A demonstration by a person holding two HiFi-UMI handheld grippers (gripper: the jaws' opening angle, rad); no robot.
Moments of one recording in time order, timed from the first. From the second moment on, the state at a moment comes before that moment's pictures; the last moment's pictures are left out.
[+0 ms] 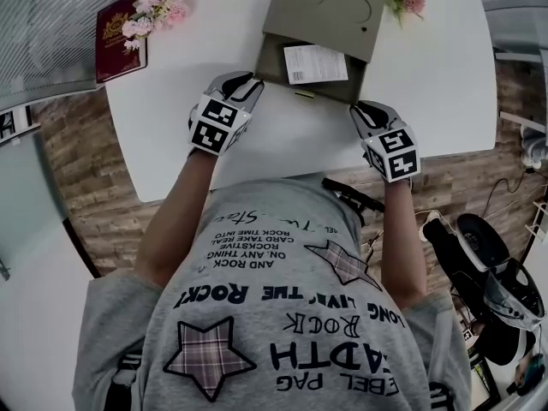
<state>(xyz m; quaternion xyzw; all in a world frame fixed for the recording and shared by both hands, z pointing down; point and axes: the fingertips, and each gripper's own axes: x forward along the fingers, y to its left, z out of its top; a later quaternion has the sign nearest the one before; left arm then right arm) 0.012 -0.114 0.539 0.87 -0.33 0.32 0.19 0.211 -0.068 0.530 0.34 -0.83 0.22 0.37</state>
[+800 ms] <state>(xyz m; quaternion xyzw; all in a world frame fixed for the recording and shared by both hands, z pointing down) 0.017 -0.134 0.548 0.86 -0.33 0.33 0.20 0.217 -0.090 0.538 0.34 -0.83 0.24 0.37</state>
